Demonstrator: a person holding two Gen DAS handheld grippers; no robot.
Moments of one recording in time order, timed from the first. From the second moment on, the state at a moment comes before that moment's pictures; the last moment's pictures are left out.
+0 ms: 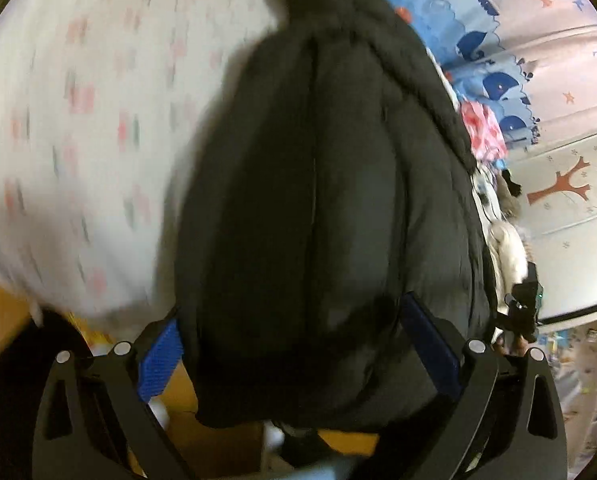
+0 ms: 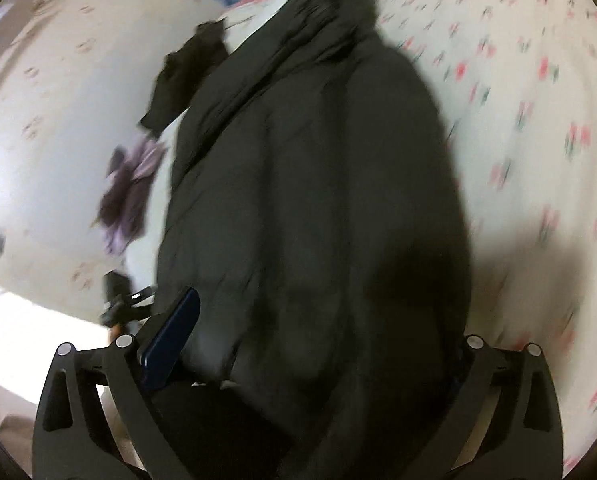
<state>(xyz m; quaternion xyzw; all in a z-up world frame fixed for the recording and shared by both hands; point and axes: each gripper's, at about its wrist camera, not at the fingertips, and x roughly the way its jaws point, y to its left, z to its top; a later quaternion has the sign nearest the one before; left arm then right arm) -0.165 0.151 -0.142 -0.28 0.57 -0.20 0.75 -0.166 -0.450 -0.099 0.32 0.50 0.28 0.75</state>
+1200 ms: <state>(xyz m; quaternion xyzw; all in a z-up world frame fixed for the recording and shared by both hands) -0.283 0.315 0.012 -0.16 0.53 -0.15 0.82 -0.243 -0.480 0.004 0.24 0.46 0.18 0.83</state>
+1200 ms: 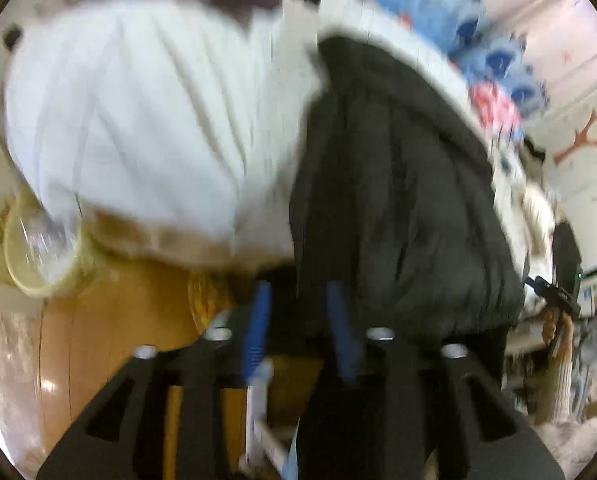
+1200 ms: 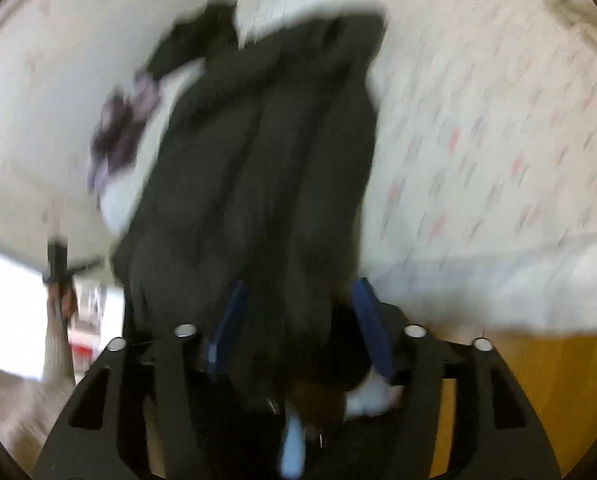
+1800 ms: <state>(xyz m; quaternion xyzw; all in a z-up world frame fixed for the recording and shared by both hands) 0.012 0.113 0.003 -0.21 0.42 -0.16 0.87 0.032 -0.338 -0.002 0.11 0.39 0.04 0.91</state>
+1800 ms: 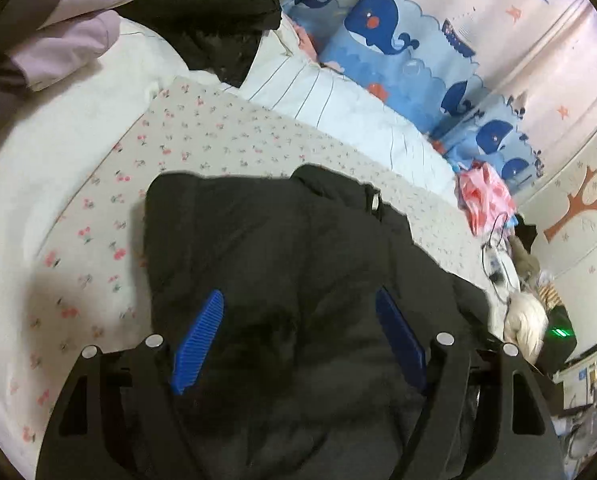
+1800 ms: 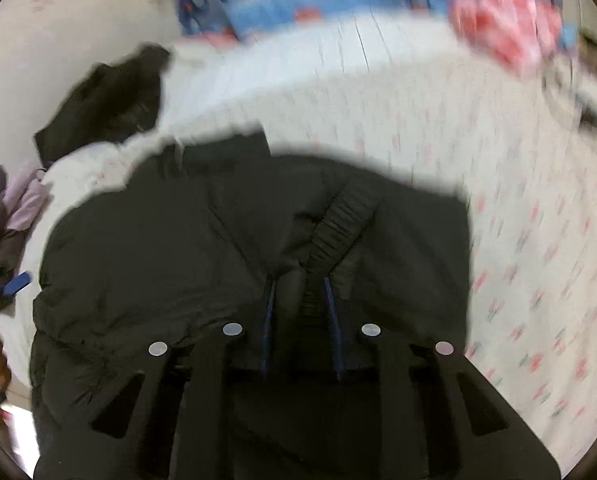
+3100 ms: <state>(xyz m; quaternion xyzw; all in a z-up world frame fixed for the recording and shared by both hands) -0.152 0.231 -0.093 -0.24 0.56 -0.23 0.76 -0.195 -0.469 -0.069 0.29 0.48 0.15 0.81</state>
